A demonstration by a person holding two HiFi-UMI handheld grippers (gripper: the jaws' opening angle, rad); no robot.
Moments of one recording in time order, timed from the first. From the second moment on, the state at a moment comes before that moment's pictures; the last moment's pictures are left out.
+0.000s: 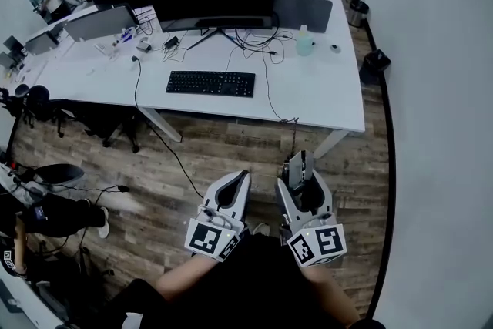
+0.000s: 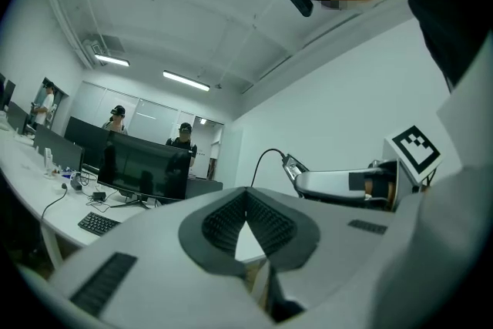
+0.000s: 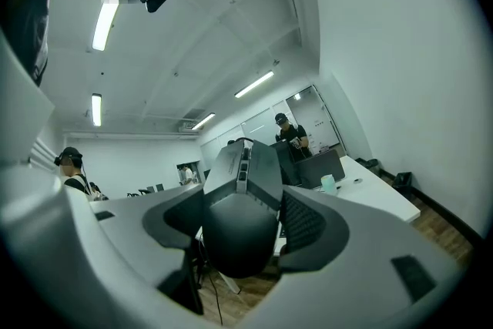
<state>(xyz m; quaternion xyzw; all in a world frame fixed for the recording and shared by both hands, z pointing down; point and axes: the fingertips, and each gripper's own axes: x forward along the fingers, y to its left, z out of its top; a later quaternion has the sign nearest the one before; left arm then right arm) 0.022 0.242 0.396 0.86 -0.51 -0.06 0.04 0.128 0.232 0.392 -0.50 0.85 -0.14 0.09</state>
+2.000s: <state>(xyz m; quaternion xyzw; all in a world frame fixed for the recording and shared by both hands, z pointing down) -0.087 -0.116 0.425 0.88 -0.45 -0.10 0.10 0.071 -0.088 0.465 -0.61 0.77 -0.20 -0.03</state>
